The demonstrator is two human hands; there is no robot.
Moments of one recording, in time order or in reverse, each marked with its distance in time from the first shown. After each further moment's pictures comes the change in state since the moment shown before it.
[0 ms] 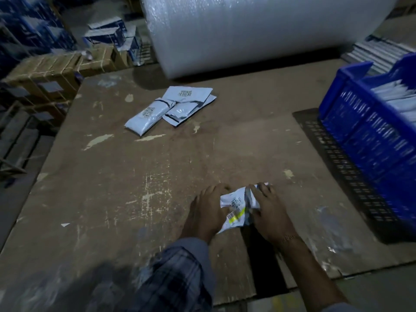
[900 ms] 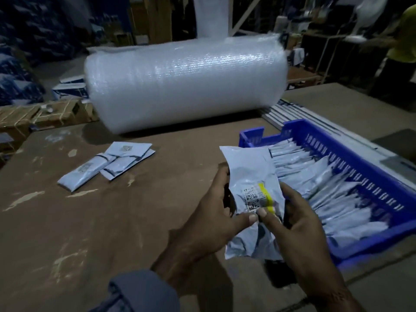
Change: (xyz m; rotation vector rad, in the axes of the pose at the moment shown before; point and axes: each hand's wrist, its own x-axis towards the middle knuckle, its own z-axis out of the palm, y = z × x) left_hand 0.023 0.354 -0.025 -0.730 -0.165 0.361; right_hand -0.106 0.059 -0.311 1.025 0.494 0.020
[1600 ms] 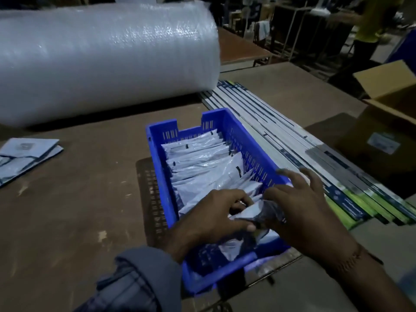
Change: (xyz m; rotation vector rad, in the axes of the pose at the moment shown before) left_hand 0.179 -0.052 0.254 0.312 -0.410 -0.106; right_hand 0.146 0.022 -0.320 -1.449 -0.364 -0.455
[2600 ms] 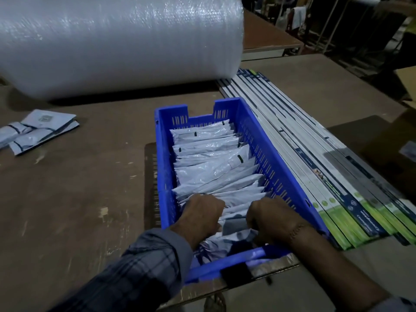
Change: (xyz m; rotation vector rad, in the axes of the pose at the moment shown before) left_hand 0.023 -0.057 0.035 1.023 -0.124 -0.353; right_hand 0.053 0.002 0.063 -0.062 -0.683 -0.134
